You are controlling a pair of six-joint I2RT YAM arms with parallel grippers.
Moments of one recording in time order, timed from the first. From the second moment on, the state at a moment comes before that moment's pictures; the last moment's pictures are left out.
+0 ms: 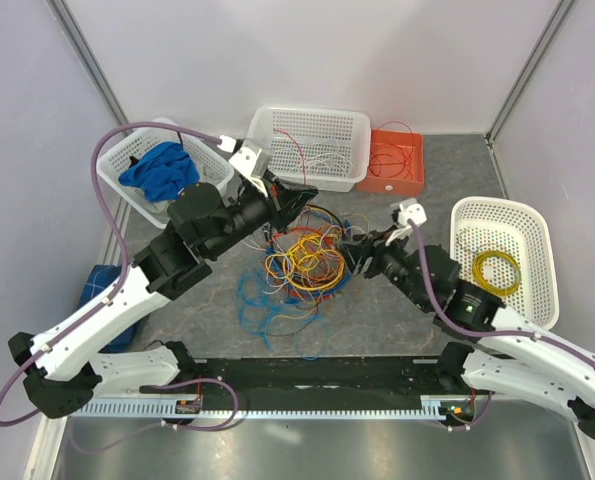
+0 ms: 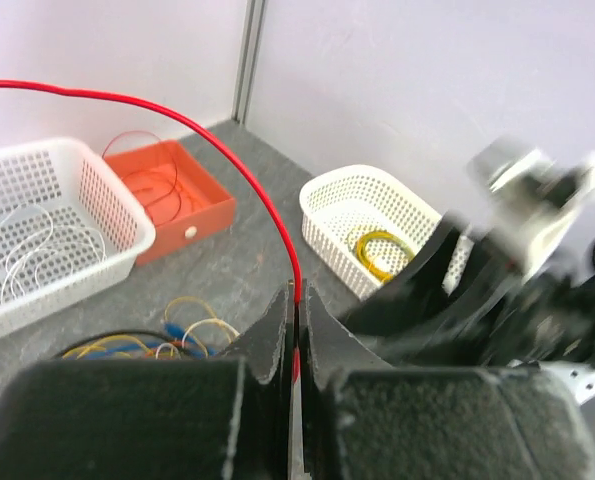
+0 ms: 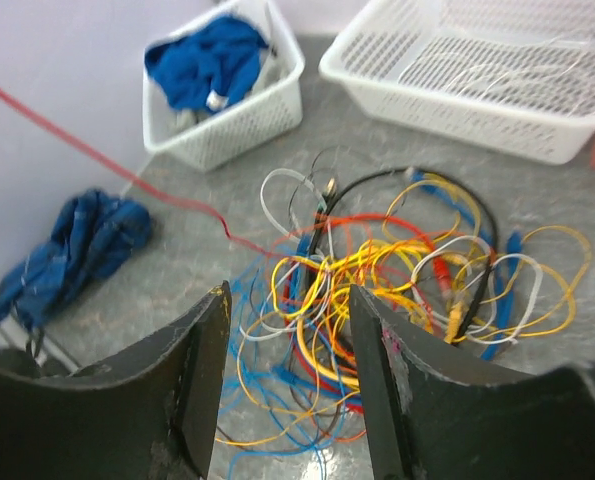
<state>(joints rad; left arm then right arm) -0.91 1.06 1.22 -0.10 -0.02 -0.24 0.96 0.76 0.77 -0.10 0.35 0.42</state>
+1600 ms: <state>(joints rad) -0.91 0.88 1.00 -0.18 -0.28 -0.37 0.95 1.05 1.24 0.18 0.61 0.12</state>
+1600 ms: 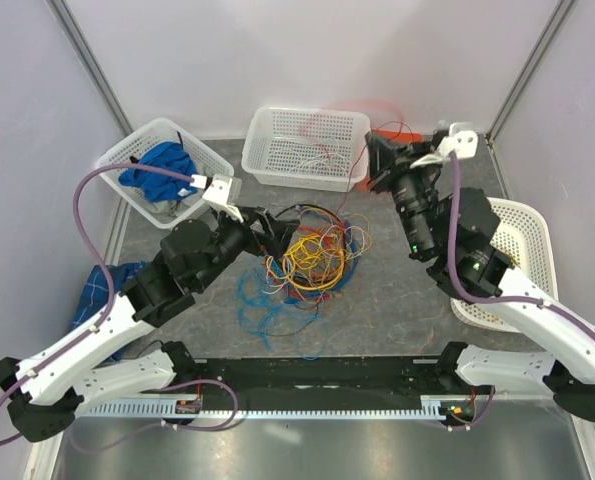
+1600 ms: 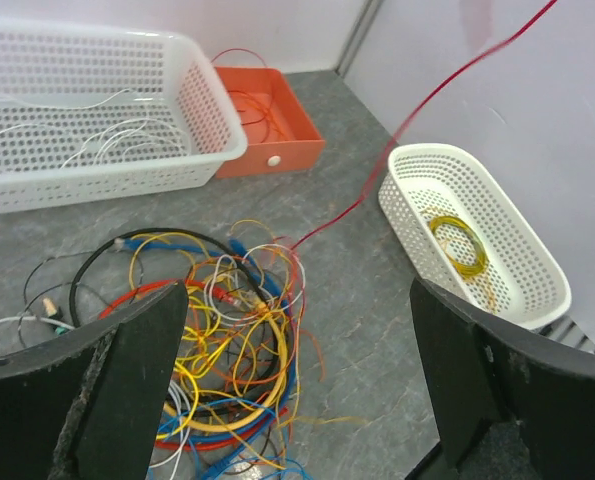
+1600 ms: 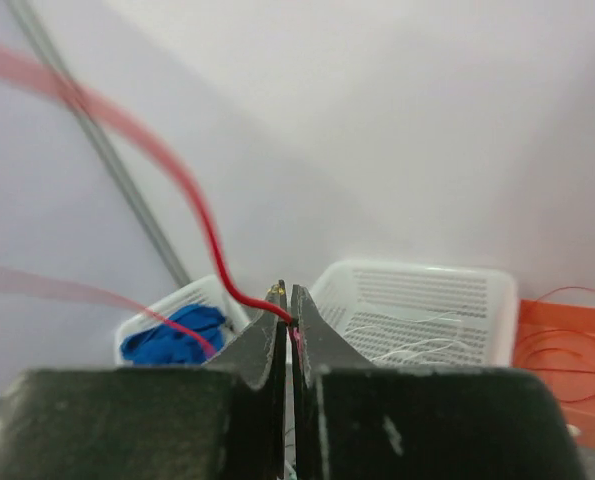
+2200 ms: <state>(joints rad) -0.91 0.76 0.54 0.10 -0.24 -0.56 0.75 1.37 1.89 -0.22 0.72 0.09</state>
